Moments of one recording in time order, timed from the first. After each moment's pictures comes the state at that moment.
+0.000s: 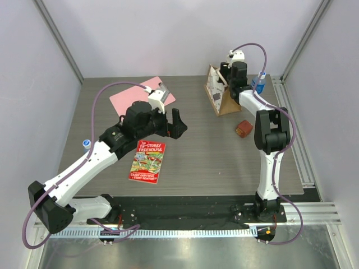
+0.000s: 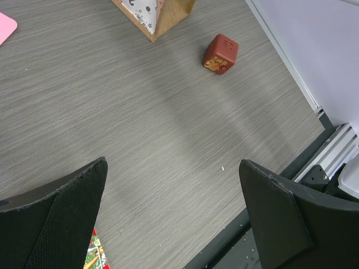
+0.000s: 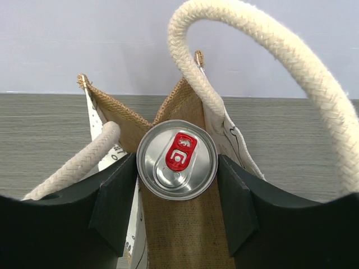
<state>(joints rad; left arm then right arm) -0.72 1.19 1.16 -0.35 0.05 -0.39 0.17 2.18 1.72 0.21 0.11 0.06</state>
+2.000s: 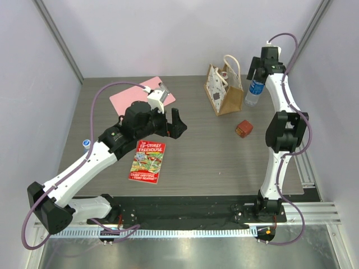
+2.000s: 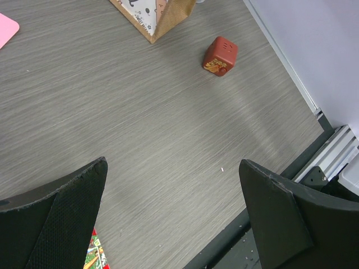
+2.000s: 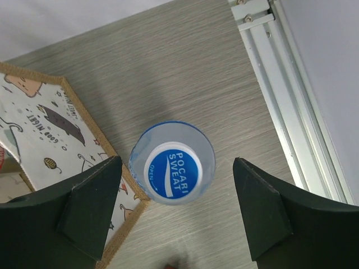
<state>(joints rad) -0.72 1.19 1.16 -0.35 0.05 -0.39 -0.04 2.17 2.13 -0.62 0.27 0.18</state>
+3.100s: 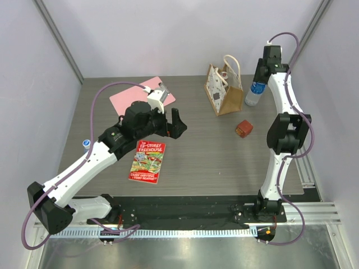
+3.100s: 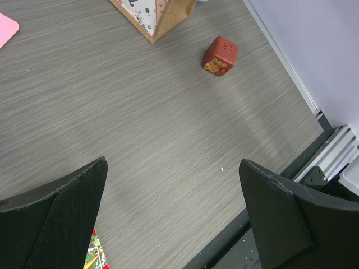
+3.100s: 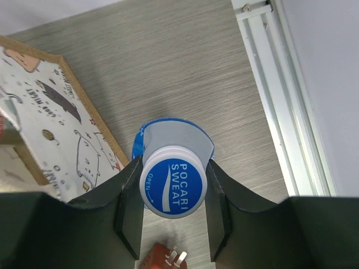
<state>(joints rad) -0.72 1.19 1.16 -0.35 0.05 -0.39 -0.05 2.15 2.13 -0.70 0.24 0.13</state>
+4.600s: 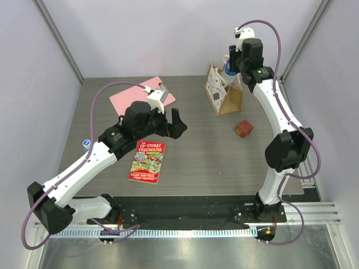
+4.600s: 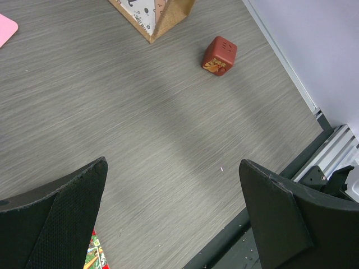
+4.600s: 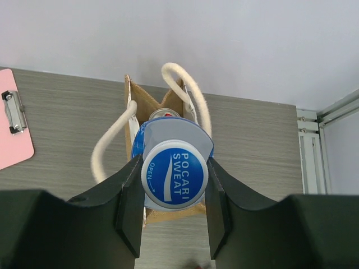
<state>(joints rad) -0.72 1.19 1.16 -0.35 0.05 -0.39 0.21 1.85 1.93 -0.41 0.17 -0.07</state>
